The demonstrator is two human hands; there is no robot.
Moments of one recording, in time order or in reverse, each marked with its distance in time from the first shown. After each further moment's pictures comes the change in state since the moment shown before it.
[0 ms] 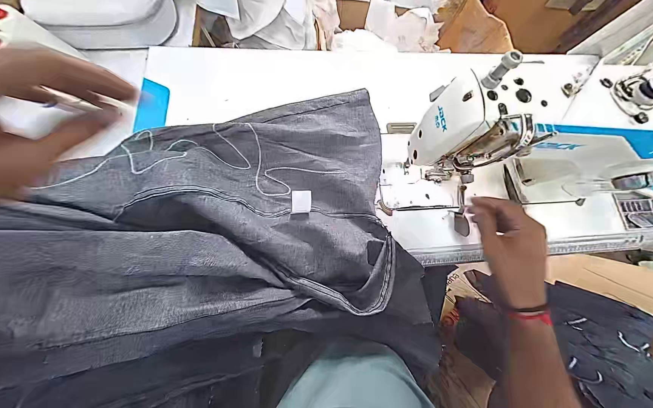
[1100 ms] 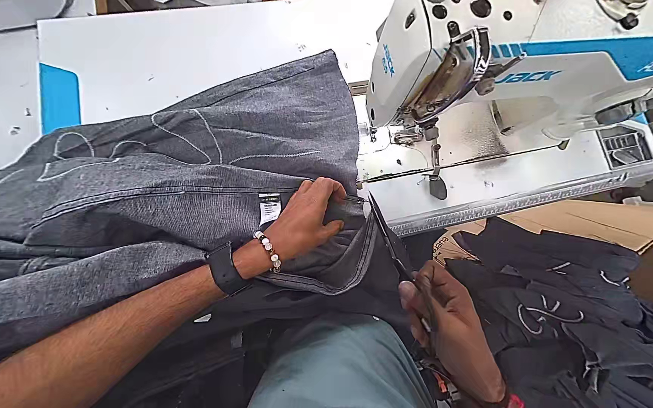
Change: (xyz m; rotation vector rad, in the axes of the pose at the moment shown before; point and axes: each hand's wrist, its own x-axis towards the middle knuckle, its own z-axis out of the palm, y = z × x) left_hand 0.013 0.153 0.284 -0.241 -0.441 -0.034; right_hand -0.148 -0.048 0.021 1.129 -0.278 0.461
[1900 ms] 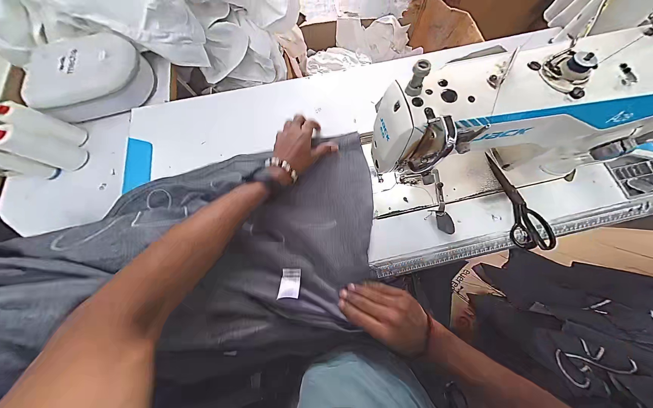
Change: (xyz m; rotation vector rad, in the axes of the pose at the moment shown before) left_hand 0.160 -0.078 -0.107 0.447 0.270 -0.098; right_hand 0.091 0.079 0.017 -1.231 -0.421 -1.172
